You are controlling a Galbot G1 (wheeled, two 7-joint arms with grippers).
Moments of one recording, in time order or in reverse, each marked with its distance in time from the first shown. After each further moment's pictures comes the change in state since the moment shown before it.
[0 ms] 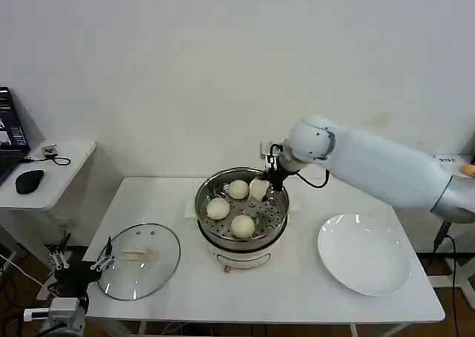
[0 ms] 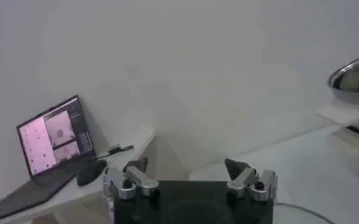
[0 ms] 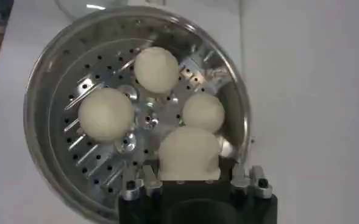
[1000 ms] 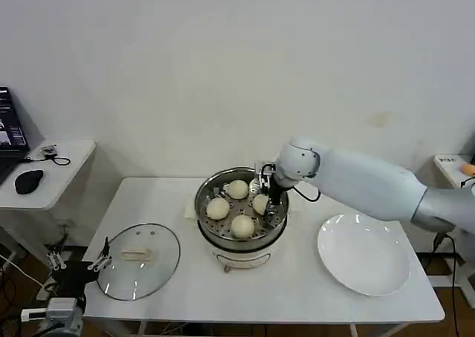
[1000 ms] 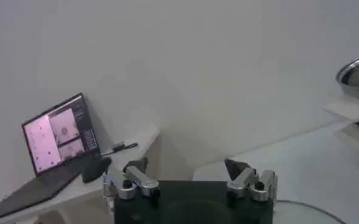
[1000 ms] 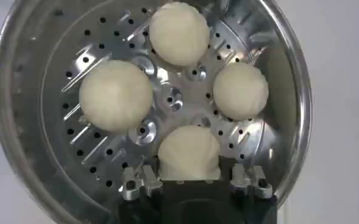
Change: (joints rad) left arm 0.000 0.002 -0.012 0.006 -0.003 -0.005 0.001; right arm -0.077 0.046 0.004 -0.058 -0.089 -0.005 0.021
